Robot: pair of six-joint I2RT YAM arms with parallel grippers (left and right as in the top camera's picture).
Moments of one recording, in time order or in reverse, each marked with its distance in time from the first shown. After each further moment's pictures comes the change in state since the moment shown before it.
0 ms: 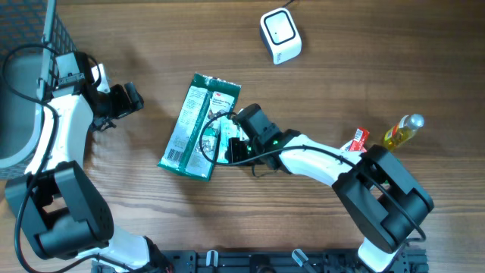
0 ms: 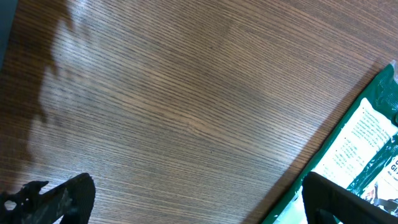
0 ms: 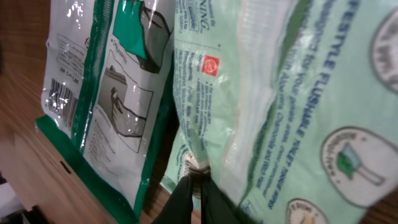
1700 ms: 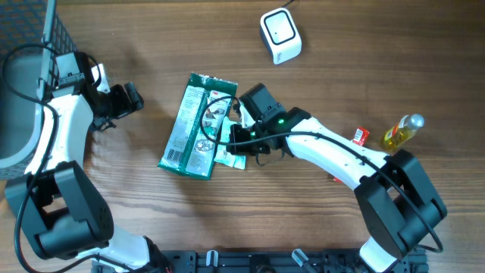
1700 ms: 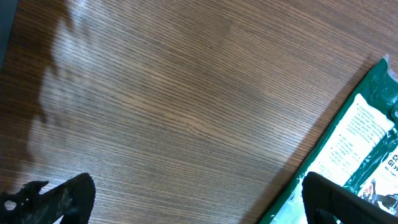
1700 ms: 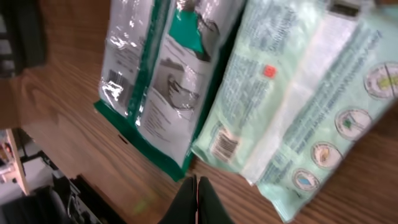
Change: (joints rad) left arm 0.000 0.000 0.000 0.000 0.000 0.000; right arm -0.058 -0.063 0.175 -0.283 -0.113 -0.071
